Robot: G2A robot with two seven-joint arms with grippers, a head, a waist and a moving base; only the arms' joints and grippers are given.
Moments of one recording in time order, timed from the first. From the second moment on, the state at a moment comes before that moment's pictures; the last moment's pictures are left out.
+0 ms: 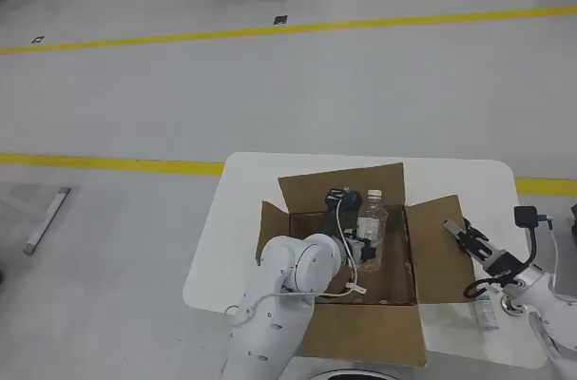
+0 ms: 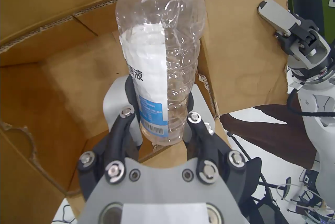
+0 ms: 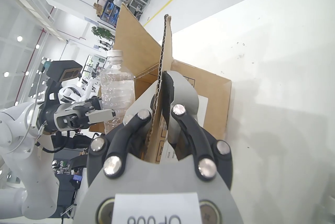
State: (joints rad) left arm 1.00 -1.64 -1.04 -1.68 1.10 0.15 -1.28; right arm -1.62 -1.13 1.69 -1.73 -0.16 -0.34 0.46
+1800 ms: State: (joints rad) left arm 0.87 -1.67 -0.93 -1.12 0.78 0.24 -1.11; right arm -1.63 -1.13 1.66 -1.76 -0.11 -0.31 0.46
